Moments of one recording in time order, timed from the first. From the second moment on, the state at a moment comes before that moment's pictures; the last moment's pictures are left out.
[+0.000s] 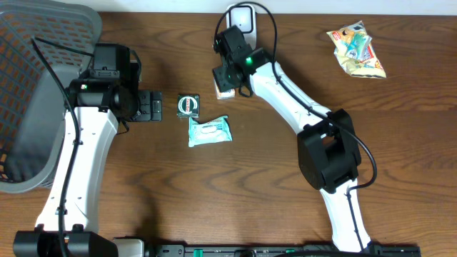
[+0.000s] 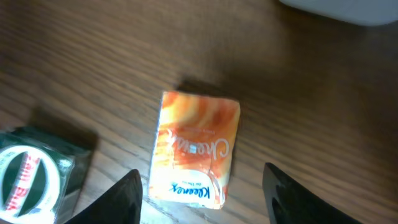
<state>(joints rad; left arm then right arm) -0.02 1.50 1.37 -1.07 -0.05 -0.04 0.55 2.31 1.95 -0.70 0.01 0.19</state>
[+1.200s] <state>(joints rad) -0.02 1.50 1.37 -1.07 -0.05 -0.04 0.64 2.30 1.76 -0.54 0.23 0.17</state>
